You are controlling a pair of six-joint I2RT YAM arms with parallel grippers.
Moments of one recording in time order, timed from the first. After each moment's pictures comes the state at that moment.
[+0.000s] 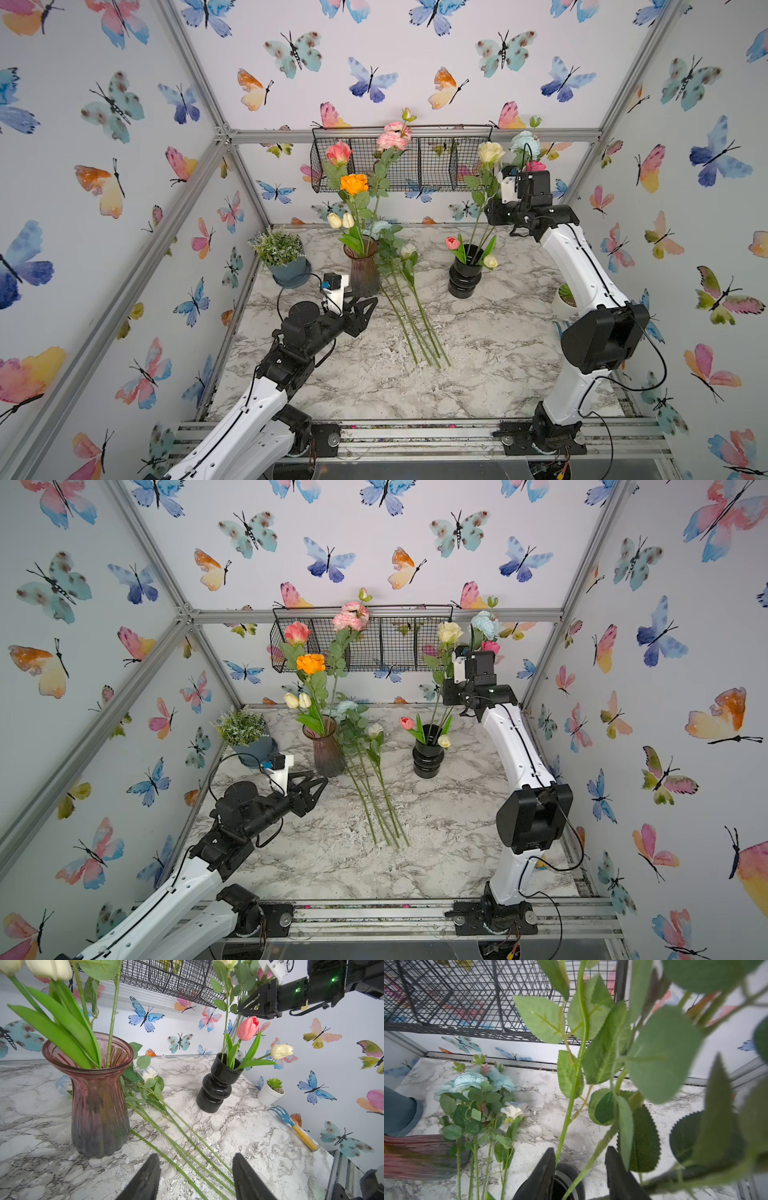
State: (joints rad) left arm -0.47 0.75 0.52 0.06 0.26 -0.29; right arm 0.21 1.83 1.93 -0.70 -0.06 0.05
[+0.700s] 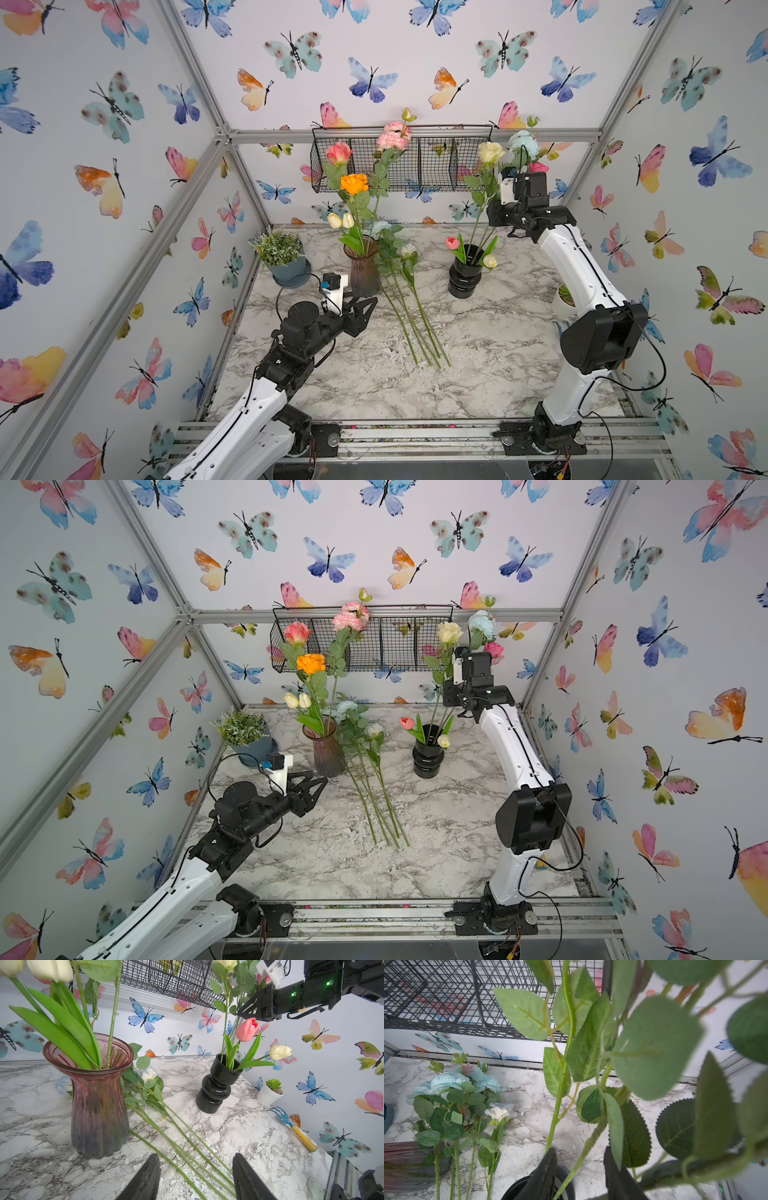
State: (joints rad) left arm -0.47 0.74 0.52 0.06 0.26 -0.30; right arm 0.22 1.83 1.91 -0.69 0.02 0.03
